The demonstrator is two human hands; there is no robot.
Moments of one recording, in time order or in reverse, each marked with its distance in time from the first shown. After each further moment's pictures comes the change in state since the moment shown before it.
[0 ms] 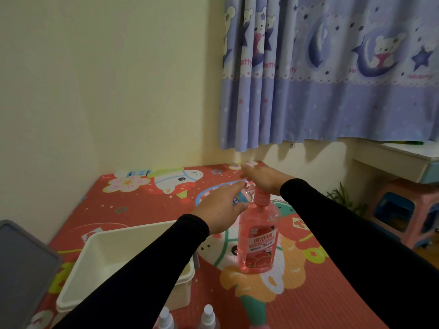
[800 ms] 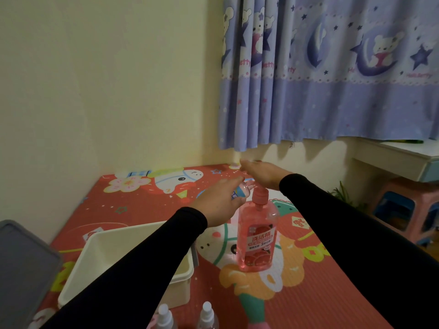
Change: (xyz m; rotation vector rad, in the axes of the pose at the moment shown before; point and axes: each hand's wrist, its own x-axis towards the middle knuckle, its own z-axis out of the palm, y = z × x) left_hand 0.001 0.007 -0.011 0.031 -0.009 0.025; right_hand -0.001 -0.005 -0.008 -0.066 0.044 -0.029
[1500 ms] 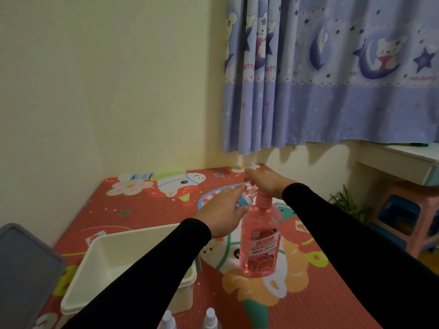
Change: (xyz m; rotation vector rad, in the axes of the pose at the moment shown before) left_hand -0.003 -0.006 0.012 -0.013 -0.021 -0.029; right_hand 0.000 0.005 0.010 0.154 -0.001 0.016
